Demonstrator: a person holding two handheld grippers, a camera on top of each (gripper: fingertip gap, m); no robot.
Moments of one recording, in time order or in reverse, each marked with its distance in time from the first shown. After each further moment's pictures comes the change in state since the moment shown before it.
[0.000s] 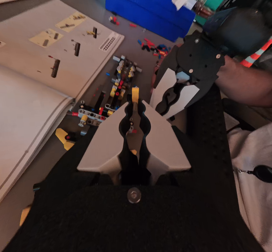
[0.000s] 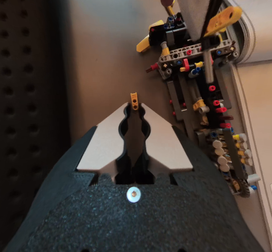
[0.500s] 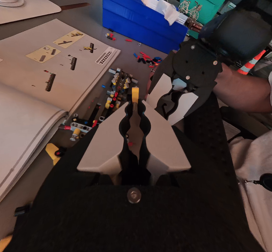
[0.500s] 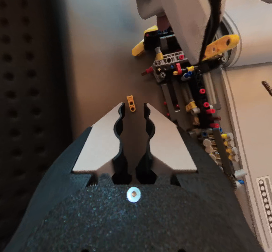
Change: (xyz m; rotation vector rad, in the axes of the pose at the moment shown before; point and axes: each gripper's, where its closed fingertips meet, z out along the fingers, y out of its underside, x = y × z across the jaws) left arm 0.008 -0.012 0.012 0.095 0.009 0.024; right arm 0.006 -0.006 -0.005 -0.010 0.031 -0.006
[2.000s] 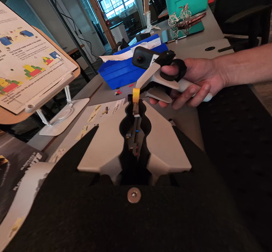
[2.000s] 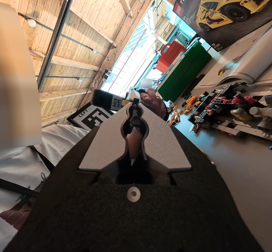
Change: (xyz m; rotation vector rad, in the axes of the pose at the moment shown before) left arm 0.071 -0.034 -0.002 0.236 -0.141 0.704; right arm 0.007 -0.057 -0.123 1.168 -0.531 0.919
